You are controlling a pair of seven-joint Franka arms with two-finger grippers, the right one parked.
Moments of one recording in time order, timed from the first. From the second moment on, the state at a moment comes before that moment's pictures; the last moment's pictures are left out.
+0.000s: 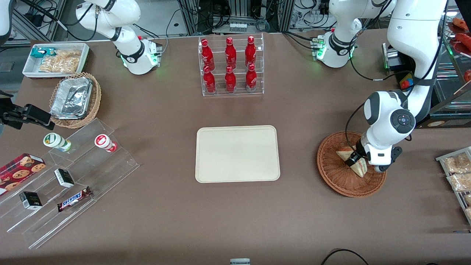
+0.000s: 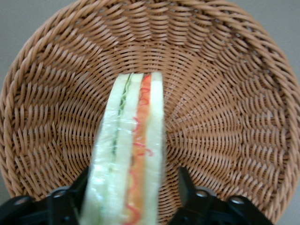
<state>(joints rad) -0.07 0.35 0.00 -2.13 0.01 2.50 -0.83</state>
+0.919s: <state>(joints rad) -0.25 0.33 -0.02 -1.82 0.01 2.07 -0.51</state>
